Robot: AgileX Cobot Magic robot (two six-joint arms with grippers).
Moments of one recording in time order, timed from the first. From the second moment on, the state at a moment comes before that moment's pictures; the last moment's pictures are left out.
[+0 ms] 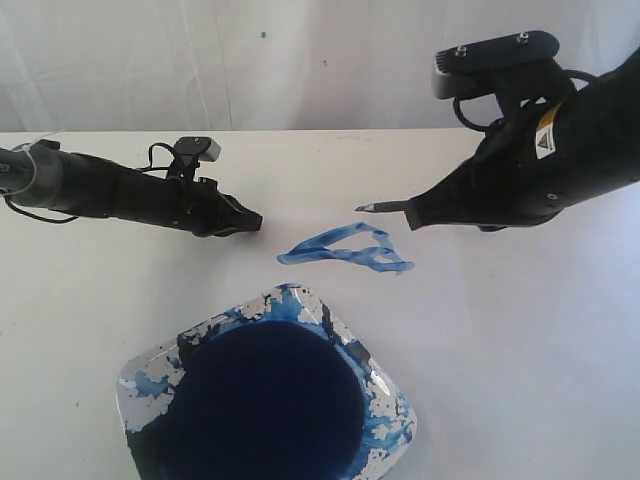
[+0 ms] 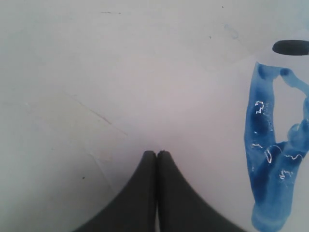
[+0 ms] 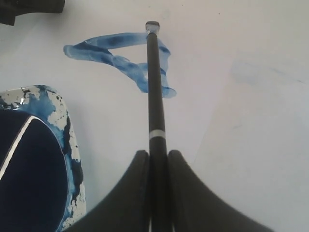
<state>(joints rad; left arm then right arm) -0.23 2.33 -1.55 -1.49 0.68 1.57 0.65 1.33 -1.00 -0.21 0.65 0.23</state>
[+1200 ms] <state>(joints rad) -0.23 2.33 -1.55 -1.49 0.68 1.57 0.65 1.38 -0.98 -0.16 0.82 0.20</state>
